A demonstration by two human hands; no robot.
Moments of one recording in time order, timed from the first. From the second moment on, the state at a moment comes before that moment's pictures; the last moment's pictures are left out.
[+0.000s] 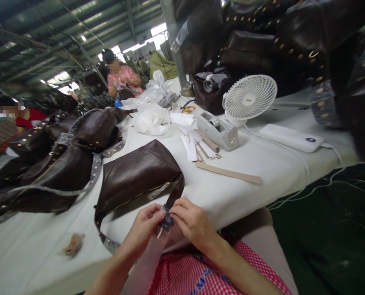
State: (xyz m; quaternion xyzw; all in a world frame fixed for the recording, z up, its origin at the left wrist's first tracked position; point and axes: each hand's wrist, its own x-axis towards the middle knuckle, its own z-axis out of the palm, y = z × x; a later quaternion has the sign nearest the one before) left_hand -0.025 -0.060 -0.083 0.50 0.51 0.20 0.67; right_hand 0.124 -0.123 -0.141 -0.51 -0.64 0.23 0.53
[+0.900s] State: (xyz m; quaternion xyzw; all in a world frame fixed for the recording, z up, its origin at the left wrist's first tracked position) left_hand -0.034 -0.056 -0.096 0.51 0.48 0.15 0.70; right_hand 0.123 -0.108 -0.149 -0.60 -0.67 0.18 0.41
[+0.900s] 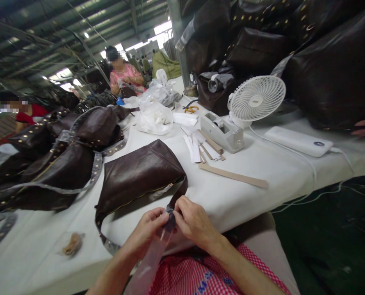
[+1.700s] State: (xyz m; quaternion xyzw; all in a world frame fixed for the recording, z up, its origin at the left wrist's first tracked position) left_hand -0.019 -0.032 -0.075 0.48 0.48 0.11 0.72; right_hand 0.138 -0.087 -0.119 -0.51 -0.63 0.33 0.48
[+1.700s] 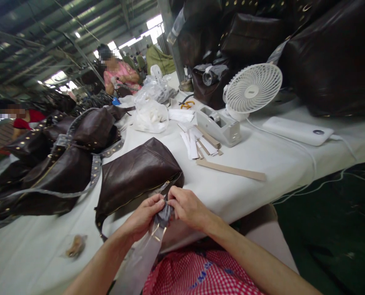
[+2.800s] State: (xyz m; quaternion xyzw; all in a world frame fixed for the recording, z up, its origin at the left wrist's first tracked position) left_hand -0.004 -0.037 -0.090 0.44 0.44 0.15 0.77; right_hand 0.122 -0.105 -0.160 -0.54 -0.56 0.18 0.60
